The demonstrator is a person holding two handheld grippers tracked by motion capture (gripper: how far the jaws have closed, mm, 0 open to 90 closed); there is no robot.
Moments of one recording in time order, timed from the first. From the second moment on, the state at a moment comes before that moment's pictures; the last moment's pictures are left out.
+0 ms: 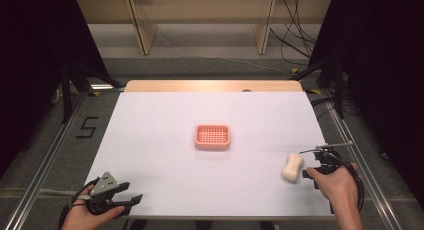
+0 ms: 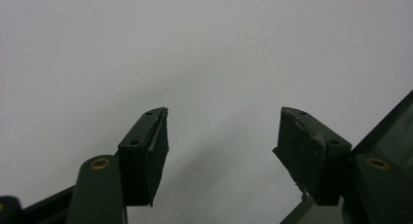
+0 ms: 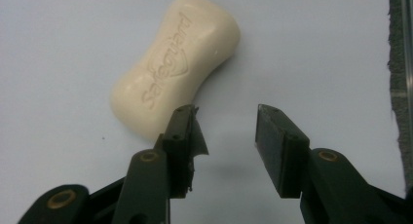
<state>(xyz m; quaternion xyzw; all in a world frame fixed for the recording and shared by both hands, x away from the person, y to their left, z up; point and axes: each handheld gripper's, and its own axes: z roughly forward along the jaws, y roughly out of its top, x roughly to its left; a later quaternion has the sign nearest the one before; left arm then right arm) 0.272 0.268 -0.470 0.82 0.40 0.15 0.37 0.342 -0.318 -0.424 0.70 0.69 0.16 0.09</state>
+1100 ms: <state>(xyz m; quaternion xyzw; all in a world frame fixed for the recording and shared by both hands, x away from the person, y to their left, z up) 0.271 0.265 -0.470 0.82 0.40 0.15 0.38 0.396 -0.283 -0.421 0.78 0.62 0.09 0.03</state>
